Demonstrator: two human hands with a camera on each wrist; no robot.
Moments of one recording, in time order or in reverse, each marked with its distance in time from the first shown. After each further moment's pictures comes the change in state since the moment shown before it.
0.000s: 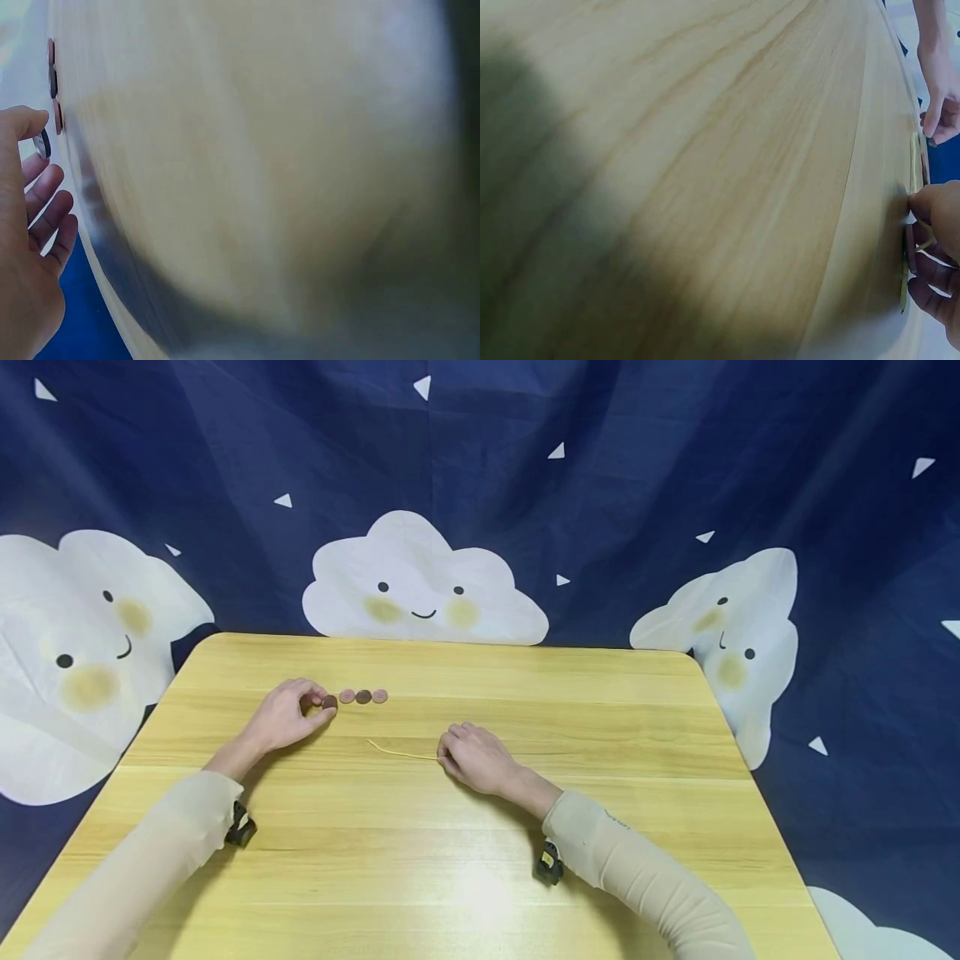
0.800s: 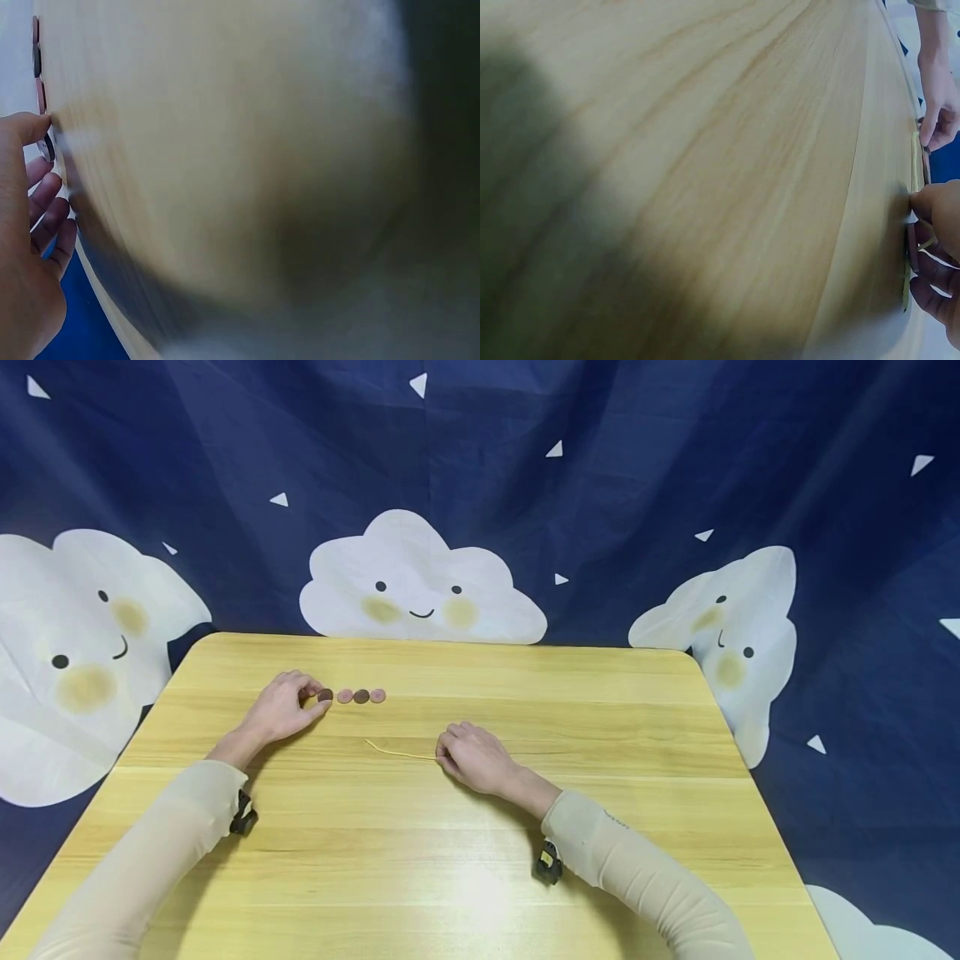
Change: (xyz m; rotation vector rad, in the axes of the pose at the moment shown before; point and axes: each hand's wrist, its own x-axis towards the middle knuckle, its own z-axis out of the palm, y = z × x) left_hand 0.015 -0.010 0.000 0.047 -0.059 -0.058; right_hand 0.000 0.002 0.003 0.002 0.013 -0.004
